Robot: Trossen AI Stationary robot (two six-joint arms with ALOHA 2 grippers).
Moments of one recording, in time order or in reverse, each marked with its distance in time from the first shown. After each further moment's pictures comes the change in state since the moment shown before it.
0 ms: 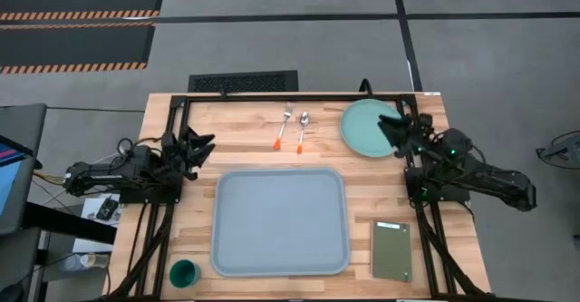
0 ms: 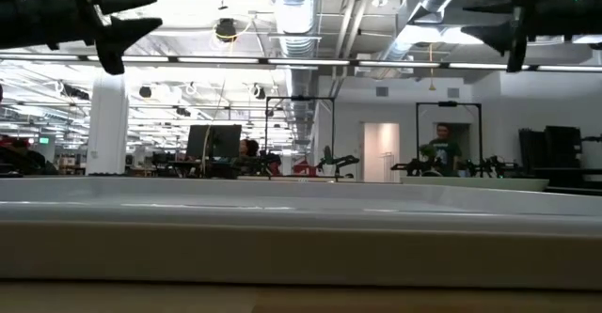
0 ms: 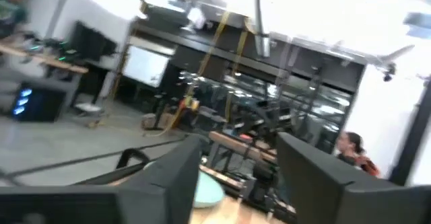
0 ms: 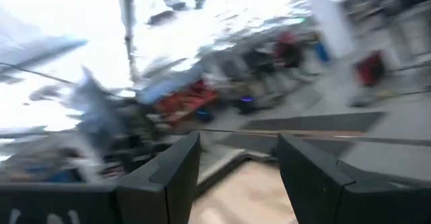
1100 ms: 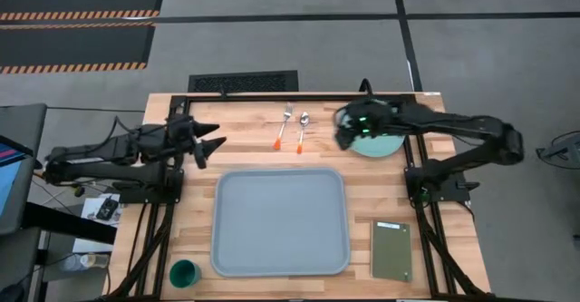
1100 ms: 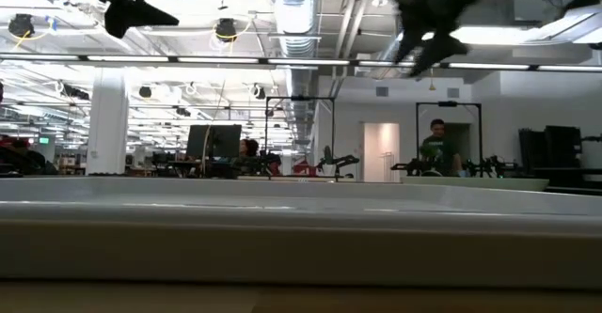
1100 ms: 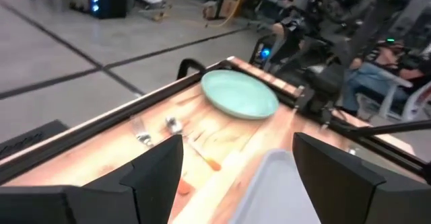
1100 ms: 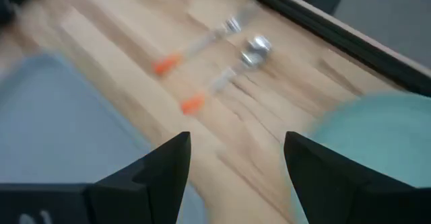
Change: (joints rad) left arm 0.050 0.499 0.609 -0.691 -0.039 -0.101; right arm 0.093 1.110 0.873 -0.856 0.071 0.110
